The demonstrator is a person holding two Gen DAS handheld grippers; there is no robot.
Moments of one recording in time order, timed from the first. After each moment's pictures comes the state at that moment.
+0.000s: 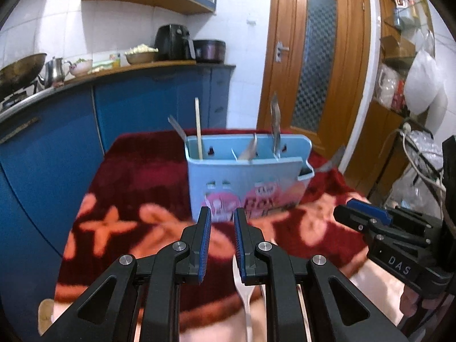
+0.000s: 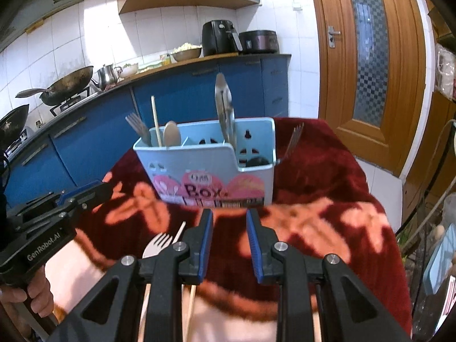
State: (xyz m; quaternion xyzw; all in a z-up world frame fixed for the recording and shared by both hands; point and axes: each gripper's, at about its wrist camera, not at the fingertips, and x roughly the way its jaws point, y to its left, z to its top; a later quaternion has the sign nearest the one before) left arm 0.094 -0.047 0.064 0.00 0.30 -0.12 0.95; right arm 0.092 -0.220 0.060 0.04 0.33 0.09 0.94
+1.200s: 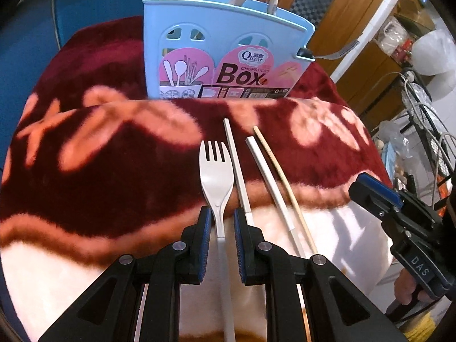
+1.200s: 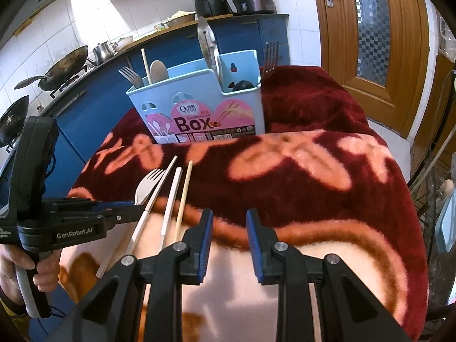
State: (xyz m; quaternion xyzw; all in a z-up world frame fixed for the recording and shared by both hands) left arm 0.113 -0.063 -0.012 -0.02 0.53 -0.19 0.83; right arm 0.064 -0.243 0.018 0.07 0.41 0.11 0.90
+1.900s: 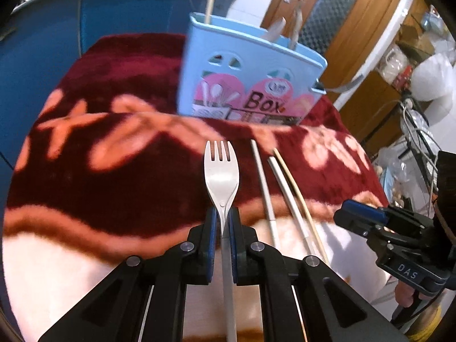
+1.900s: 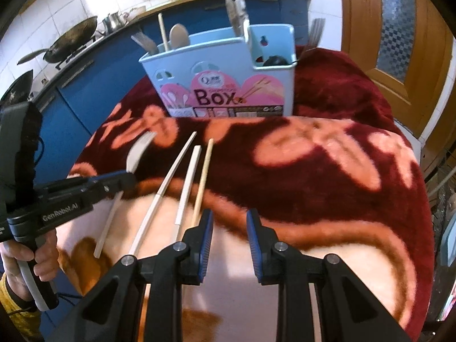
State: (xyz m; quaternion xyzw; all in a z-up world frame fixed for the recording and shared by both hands) left arm 0.102 -0.023 -0.002 -0.07 0.47 -0.17 0.86; right arm 0.082 -0.215 0.010 0.03 0.48 0.15 0.87
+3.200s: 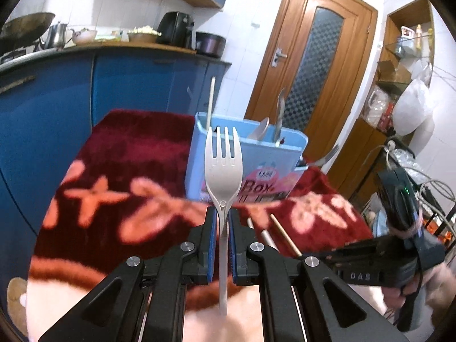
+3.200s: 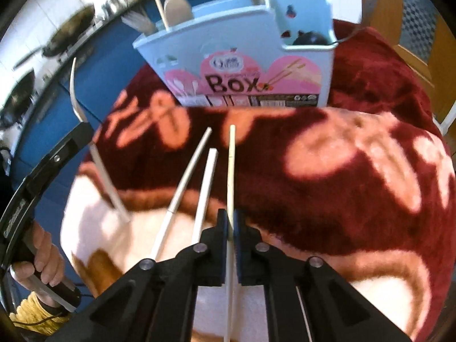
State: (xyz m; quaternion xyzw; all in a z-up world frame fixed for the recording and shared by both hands) left arm 0.087 -0.007 0.048 -0.09 0.30 -0.17 0.94; right arm 0.128 -0.205 0.004 0.07 0.52 0.19 0.83
